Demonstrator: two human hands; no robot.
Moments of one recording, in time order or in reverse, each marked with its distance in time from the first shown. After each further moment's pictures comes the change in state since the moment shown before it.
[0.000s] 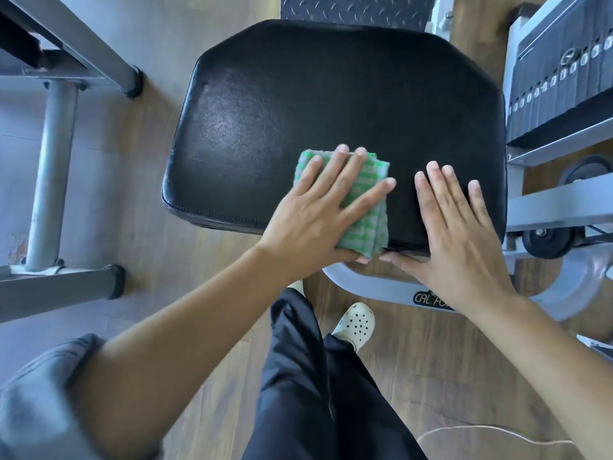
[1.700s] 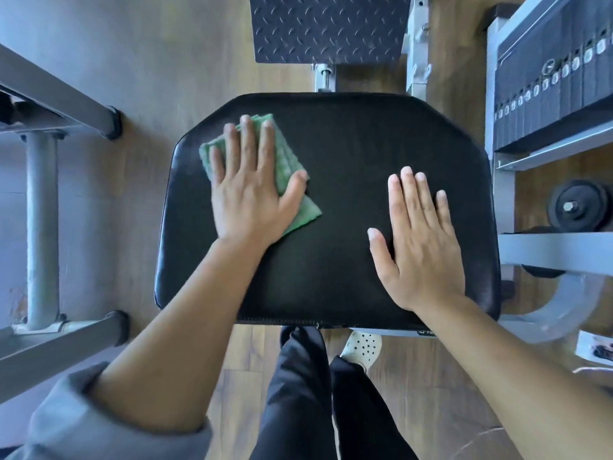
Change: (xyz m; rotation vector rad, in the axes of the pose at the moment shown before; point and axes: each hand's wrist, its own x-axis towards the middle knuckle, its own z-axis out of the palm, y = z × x) left_hand 0.081 -0.109 0.000 -0.152 -0.064 -0.680; right_hand 0.091 -0.014 -0.010 0.183 -0.039 0.260
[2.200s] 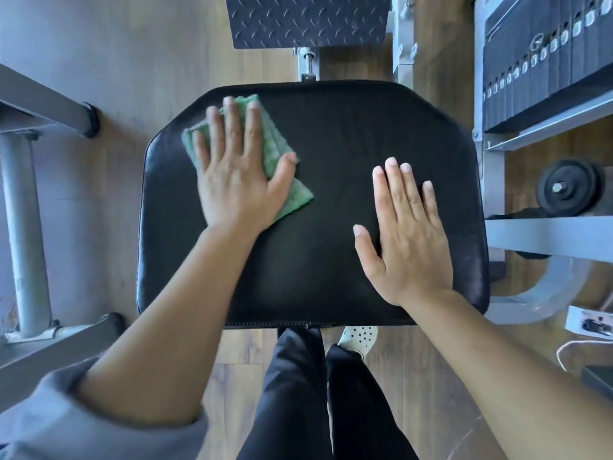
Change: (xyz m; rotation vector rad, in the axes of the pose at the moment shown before) left_hand 0.018 0.011 0.001 -0.011 0.002 0.001; right_hand 0.001 0.001 0.000 0.002 -0.026 0.009
